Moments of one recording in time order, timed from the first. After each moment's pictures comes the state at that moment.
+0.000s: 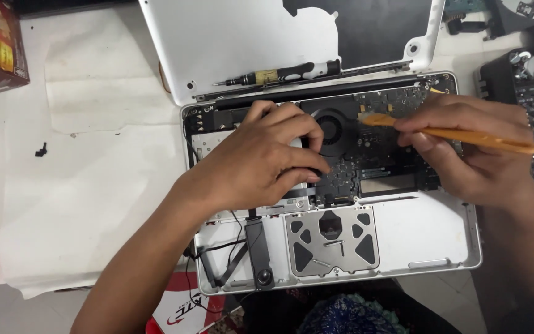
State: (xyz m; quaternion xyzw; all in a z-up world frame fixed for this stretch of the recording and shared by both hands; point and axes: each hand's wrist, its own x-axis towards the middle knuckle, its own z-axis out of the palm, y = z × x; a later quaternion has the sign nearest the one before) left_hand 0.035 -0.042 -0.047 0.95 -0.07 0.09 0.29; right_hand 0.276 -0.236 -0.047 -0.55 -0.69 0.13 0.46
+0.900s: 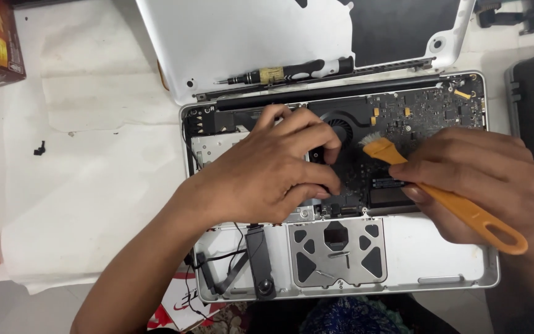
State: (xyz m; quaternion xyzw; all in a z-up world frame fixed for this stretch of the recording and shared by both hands) left_hand 0.045 -0.043 -0.048 0.95 -0.08 0.04 0.31; right_hand 0.254 -0.231 -0.030 -0.51 -0.78 0.04 0.36
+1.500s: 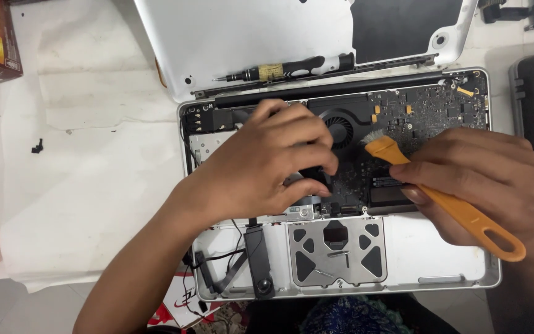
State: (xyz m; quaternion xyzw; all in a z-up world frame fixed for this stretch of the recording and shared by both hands) left_hand 0.042 -0.041 -0.050 0.94 -0.07 0.15 0.30; right_hand 0.251 -0.231 -0.029 -0.51 -0.78 0.03 0.36
